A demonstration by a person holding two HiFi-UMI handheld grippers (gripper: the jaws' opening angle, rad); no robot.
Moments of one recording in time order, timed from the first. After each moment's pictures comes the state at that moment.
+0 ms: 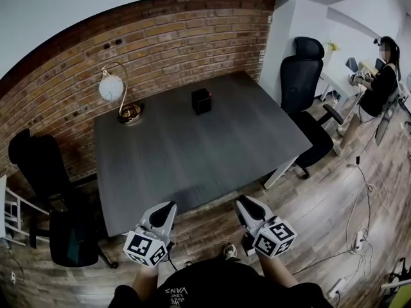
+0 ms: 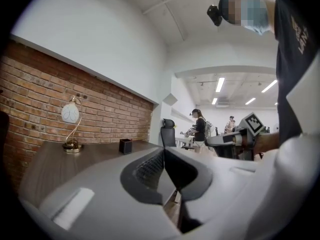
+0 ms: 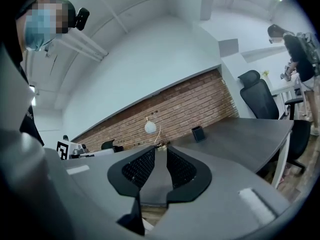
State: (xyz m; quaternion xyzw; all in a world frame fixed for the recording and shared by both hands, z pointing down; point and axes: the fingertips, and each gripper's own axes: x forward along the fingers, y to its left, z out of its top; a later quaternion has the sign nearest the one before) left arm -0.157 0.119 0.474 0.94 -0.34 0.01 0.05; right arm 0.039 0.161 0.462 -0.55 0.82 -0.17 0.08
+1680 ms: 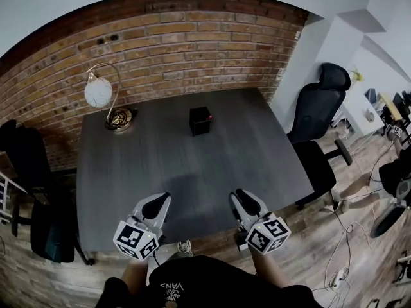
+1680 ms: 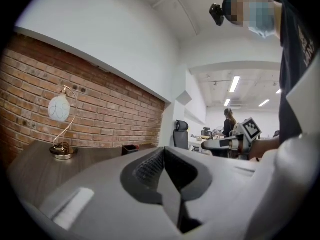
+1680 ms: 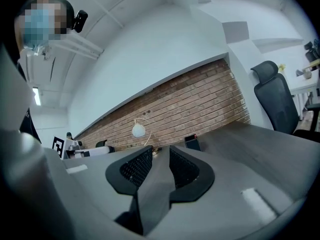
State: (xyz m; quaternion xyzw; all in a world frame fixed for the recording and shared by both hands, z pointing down) left arm -0.068 -0.058 0.462 0.92 -0.39 0.00 0.07; right arm 0.132 -0.047 0.456 -0.50 0.84 -0.17 0.06
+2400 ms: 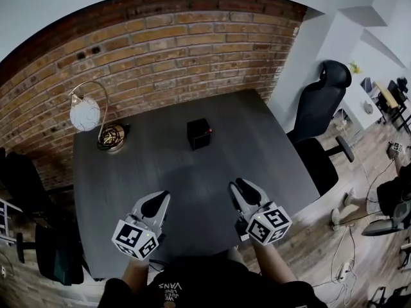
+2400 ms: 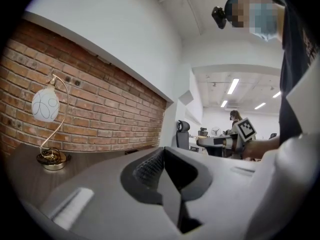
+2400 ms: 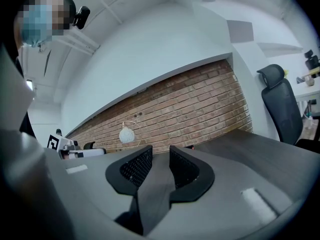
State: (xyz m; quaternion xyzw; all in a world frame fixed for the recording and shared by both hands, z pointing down) left arm -0.074 -0.164 0.453 0.93 -0.36 0.00 0.09; right arm 0.127 -0.161 0.442 -0.53 0.83 -0.15 0.05
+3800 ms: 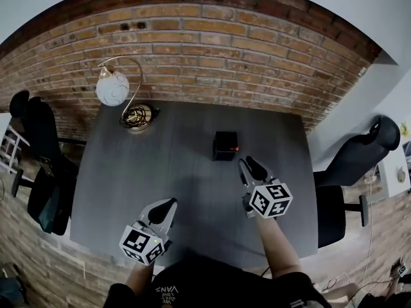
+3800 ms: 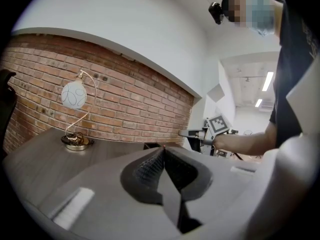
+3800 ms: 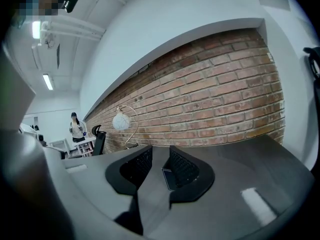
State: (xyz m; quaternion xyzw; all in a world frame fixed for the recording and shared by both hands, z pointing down) left arm -0.054 -0.190 0.495 0.84 -0.52 0.01 0.14; right arm 0.131 -0.359 0.482 -0.42 0.89 -0.15 -0.05
